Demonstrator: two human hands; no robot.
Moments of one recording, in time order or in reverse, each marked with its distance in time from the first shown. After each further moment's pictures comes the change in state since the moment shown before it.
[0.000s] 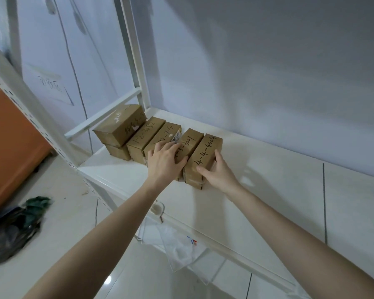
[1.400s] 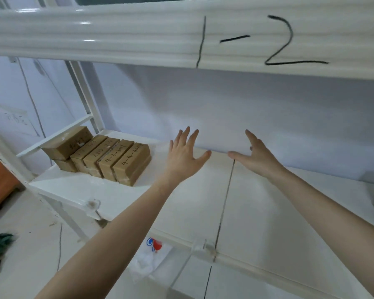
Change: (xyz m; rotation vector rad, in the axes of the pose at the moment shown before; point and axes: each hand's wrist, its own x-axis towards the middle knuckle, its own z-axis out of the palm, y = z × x) left_hand -0.083 0.293 -0.036 -0.269 -0.042 0.257; right_hand -0.160 0.054 -0.302 -0.252 0.304 -0.081
